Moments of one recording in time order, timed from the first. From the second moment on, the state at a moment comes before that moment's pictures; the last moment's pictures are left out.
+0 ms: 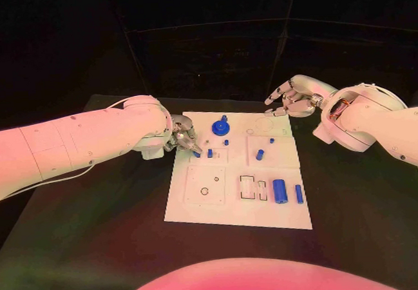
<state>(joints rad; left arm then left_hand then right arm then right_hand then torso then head) 1.32 -0.70 -0.14 1.36 -1.05 0.20 -0.47 1.18 -0.01 0.47 0.04 0.05 0.81 0.07 0.76 0.44 1.25 -0.01 1.11 0.77 1.47 -0.07 1.56 1.31 0.08 1.43 0.04 1.26 1.12 1.28 -0.78 -0.03 1.40 -1.17 -0.26 -0.03 1.37 0.02 -0.11 0.11 0.35 0.89 0.16 0.17 0.07 1.29 0.07 1.12 1.13 1.47 -0.01 1.32 1.23 0.05 1.39 0.10 1.41 1.29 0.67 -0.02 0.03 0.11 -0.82</state>
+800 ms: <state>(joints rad) 1.32 -0.67 -0.15 1.32 -1.02 0.21 -0.48 1.04 -0.04 0.52 0.01 0.06 0.85 0.04 0.77 0.45 1.27 -0.03 1.12 0.78 1.47 -0.08 1.56 1.31 0.08 1.44 0.03 1.26 1.13 1.28 -0.77 -0.03 1.40 -1.17 -0.26 -0.03 1.37 0.02 -0.11 0.11 0.35 0.89 0.16 0.17 0.07 1.29 0.07 1.12 1.13 1.47 -0.01 1.32 1.23 0.05 1.39 0.10 1.41 1.29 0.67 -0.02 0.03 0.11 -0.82</state>
